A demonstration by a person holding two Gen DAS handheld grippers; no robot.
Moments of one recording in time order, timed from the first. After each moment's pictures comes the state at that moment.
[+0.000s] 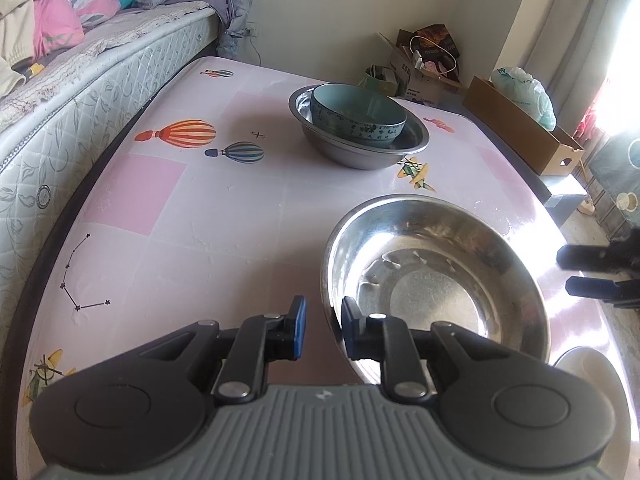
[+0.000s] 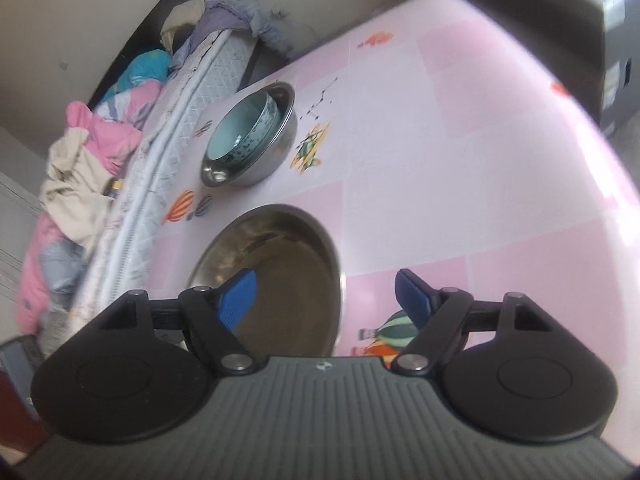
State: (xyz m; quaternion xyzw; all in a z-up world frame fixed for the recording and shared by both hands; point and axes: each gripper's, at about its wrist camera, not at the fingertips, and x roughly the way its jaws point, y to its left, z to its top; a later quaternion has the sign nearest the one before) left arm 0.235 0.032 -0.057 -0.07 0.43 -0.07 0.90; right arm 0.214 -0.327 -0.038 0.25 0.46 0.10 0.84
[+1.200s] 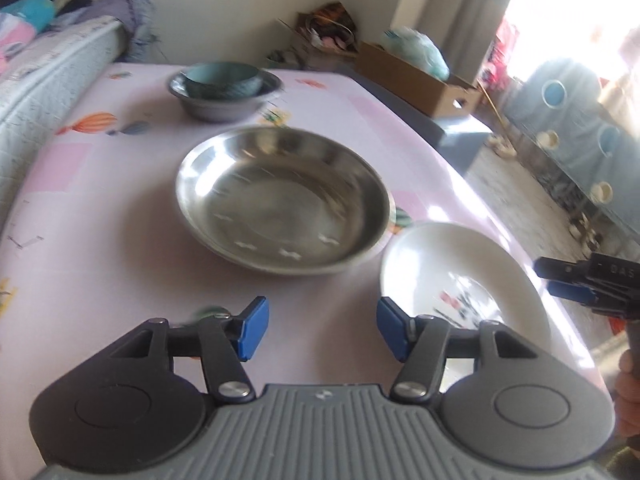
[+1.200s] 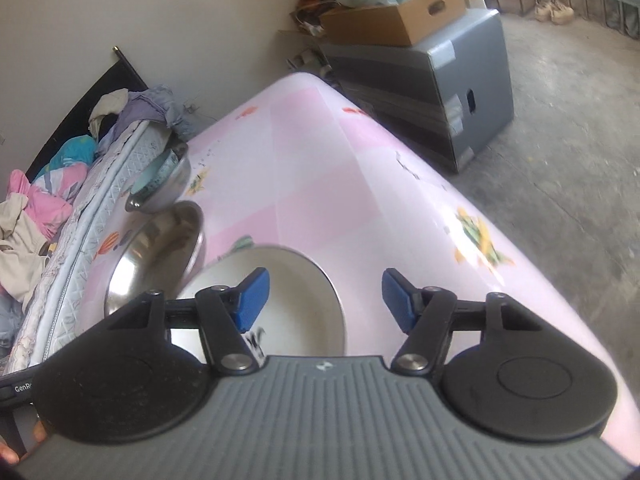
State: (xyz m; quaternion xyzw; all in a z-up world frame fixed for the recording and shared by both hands) left arm 0.130 -0.028 -0.050 -0.03 0.43 -0.21 0.88; right arm 0.012 -0.392 -0.047 0.26 0.37 -0.07 0.89
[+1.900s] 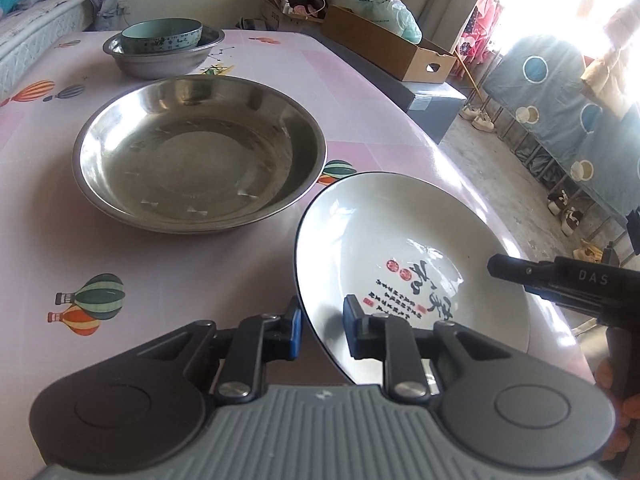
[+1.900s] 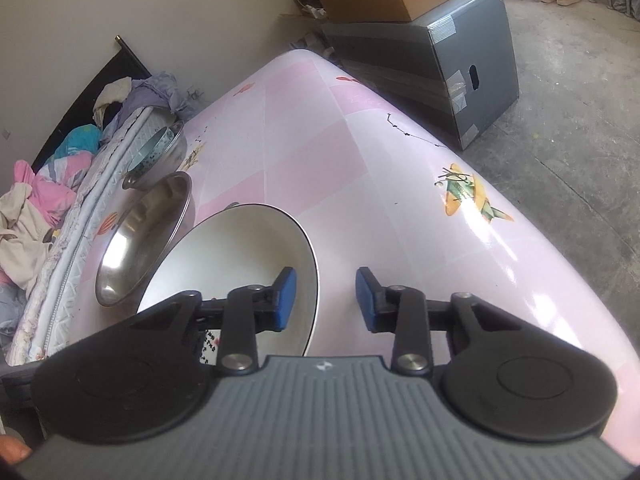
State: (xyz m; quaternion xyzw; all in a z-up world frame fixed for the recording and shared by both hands) left arm 0.134 -0.078 -0.083 -0.03 0.46 -0.24 0.85; right arm 0.008 -0.394 -0.074 0.26 0.38 -0.05 0.88
